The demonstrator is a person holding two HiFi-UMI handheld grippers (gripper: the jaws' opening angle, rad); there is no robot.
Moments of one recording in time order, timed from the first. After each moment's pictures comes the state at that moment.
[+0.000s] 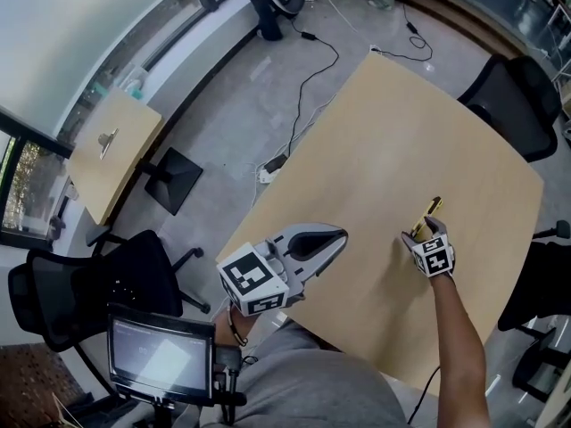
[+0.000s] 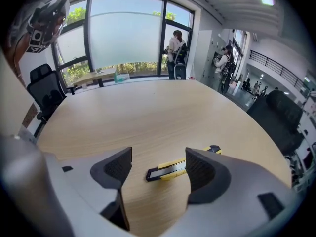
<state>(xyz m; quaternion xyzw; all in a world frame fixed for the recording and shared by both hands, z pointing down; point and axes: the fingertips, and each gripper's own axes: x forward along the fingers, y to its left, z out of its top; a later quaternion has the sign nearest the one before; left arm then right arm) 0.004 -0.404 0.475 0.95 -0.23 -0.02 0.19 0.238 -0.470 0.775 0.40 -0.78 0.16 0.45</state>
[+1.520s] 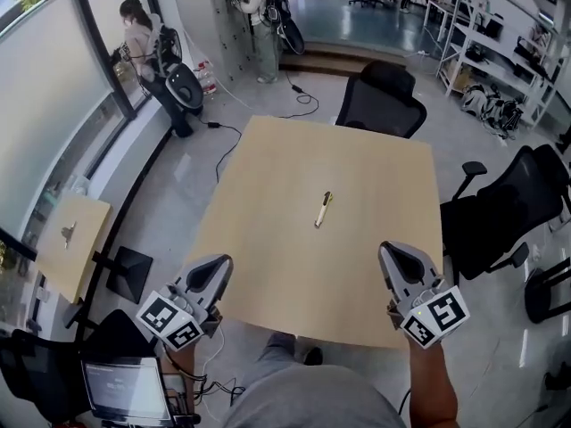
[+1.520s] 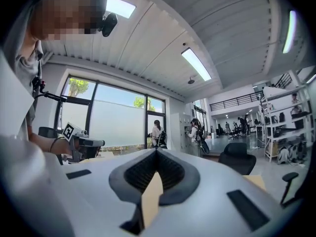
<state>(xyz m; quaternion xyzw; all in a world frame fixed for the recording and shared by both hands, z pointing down) -0.007 -0.201 0.369 0.96 -0.26 -0.04 0.07 0.255 -0.141 0.339 0.54 -0.84 0.00 0.02</state>
